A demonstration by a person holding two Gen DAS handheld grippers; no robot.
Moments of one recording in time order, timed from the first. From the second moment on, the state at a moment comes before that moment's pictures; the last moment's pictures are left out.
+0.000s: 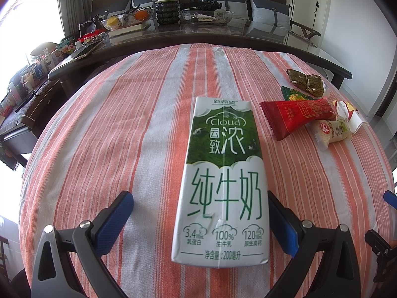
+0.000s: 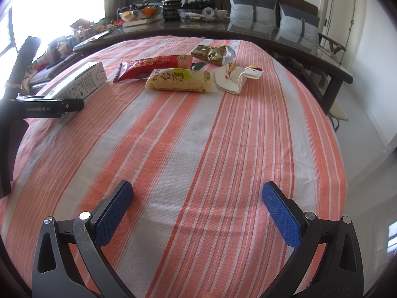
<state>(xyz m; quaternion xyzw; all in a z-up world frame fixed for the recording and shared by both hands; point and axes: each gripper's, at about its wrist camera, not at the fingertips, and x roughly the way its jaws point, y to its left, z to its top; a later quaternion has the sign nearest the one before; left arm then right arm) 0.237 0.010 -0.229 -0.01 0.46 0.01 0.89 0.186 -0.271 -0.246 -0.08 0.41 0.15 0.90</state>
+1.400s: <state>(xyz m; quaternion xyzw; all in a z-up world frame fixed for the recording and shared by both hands) 0.237 0.009 -0.229 -0.01 0.46 0.01 0.89 0.334 -0.334 -0.206 0.23 0.45 0.12 0.86</state>
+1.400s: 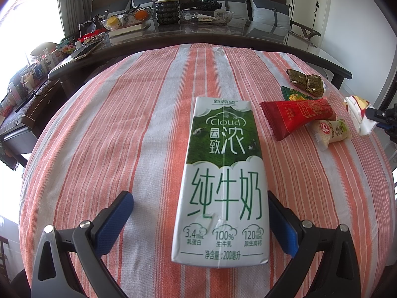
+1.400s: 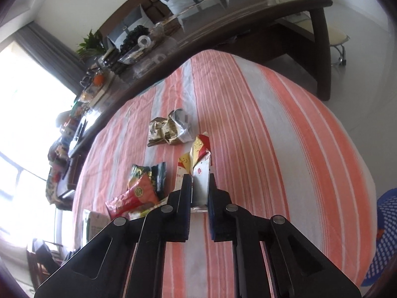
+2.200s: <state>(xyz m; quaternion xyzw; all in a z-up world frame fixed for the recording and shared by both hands) 0.247 0.012 -0.194 0.02 0.48 -0.08 0.87 0.169 -0.340 -0.211 0.14 0.39 0.17 0.90</state>
